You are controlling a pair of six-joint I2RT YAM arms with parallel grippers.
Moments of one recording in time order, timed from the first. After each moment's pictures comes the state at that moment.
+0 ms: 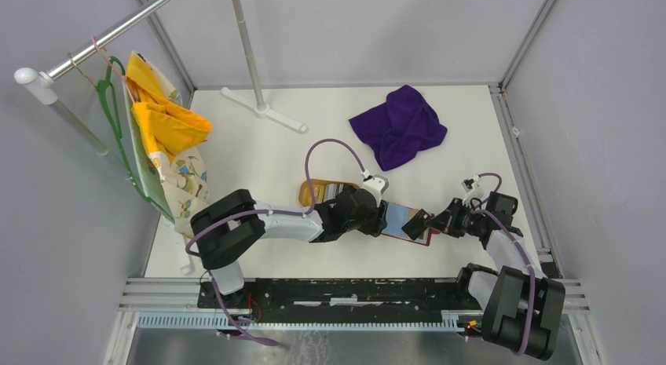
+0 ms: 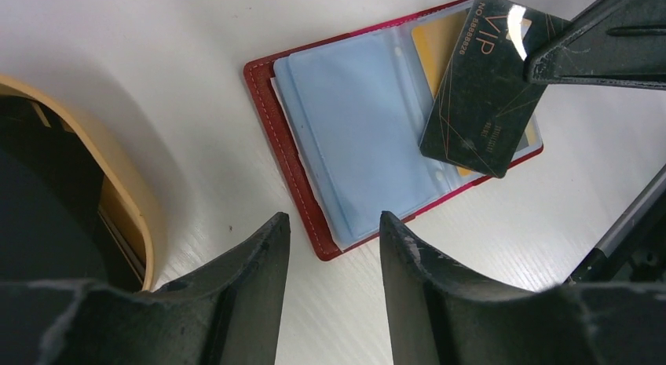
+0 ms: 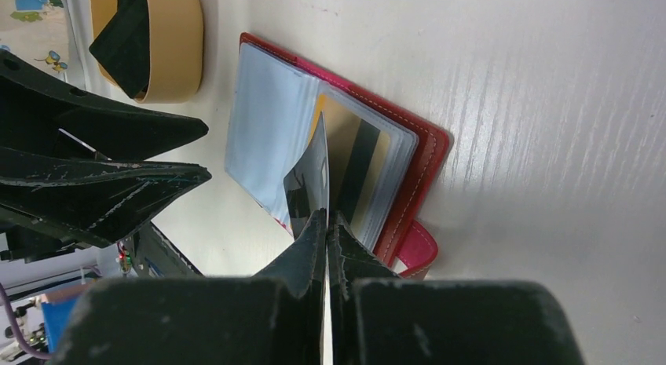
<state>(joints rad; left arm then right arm) -1.11 1.74 0.88 0.21 -0.16 -0.51 -0.33 1.00 0.26 -0.24 -0.88 0.12</state>
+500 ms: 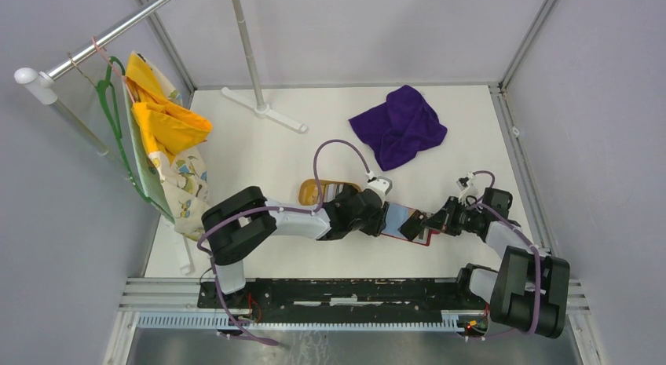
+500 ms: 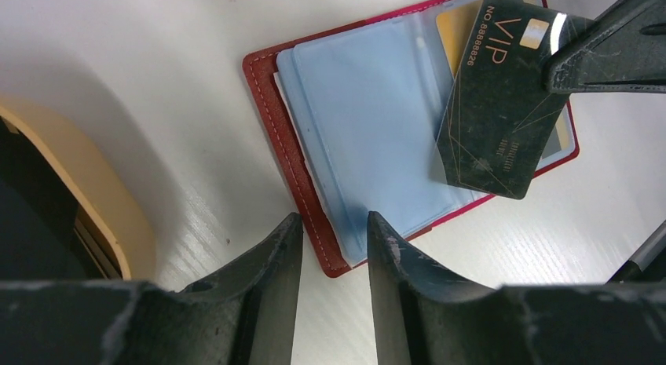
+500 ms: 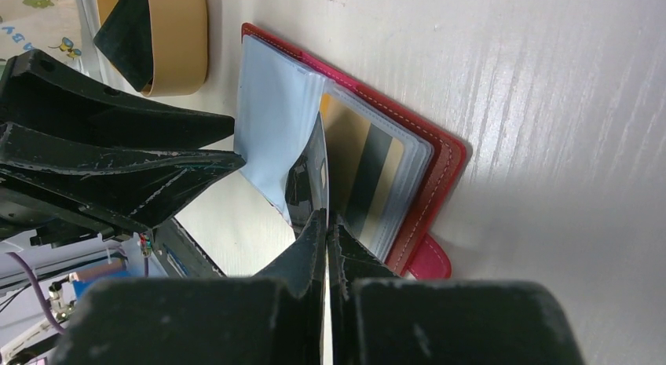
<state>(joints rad) -1.11 1.82 0.93 0.16 -0.16 -0.51 -0.29 1.13 0.28 -0.20 -0.90 0.14</state>
